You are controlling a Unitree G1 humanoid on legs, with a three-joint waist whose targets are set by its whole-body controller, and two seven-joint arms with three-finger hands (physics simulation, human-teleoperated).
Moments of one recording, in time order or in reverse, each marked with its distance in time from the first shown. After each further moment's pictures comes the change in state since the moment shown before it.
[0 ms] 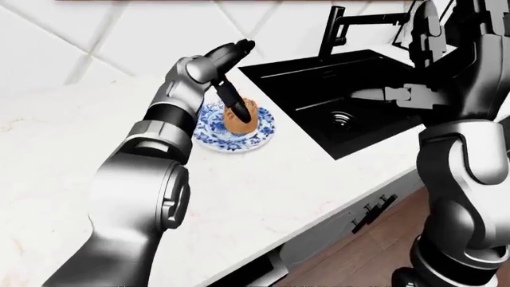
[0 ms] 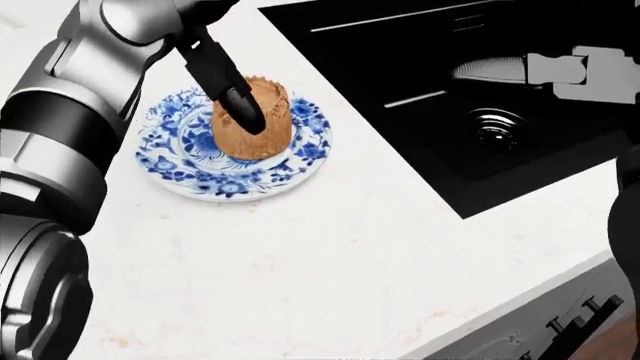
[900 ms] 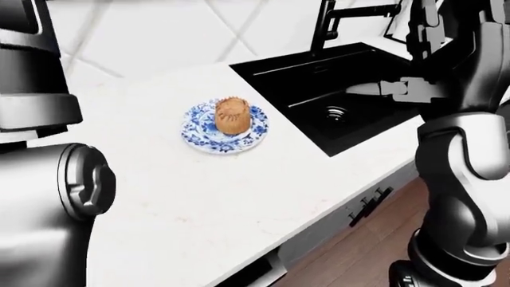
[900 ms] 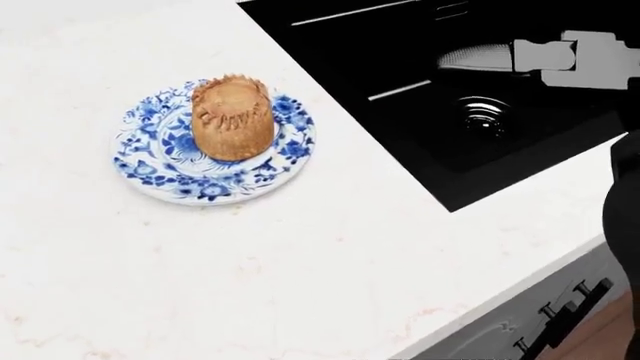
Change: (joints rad) left arm -0.045 0.359 0.056 -0.753 -0.250 0.258 0.015; right arm -0.050 0.004 0.019 -0.016 -0.021 0.051 0.003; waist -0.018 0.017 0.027
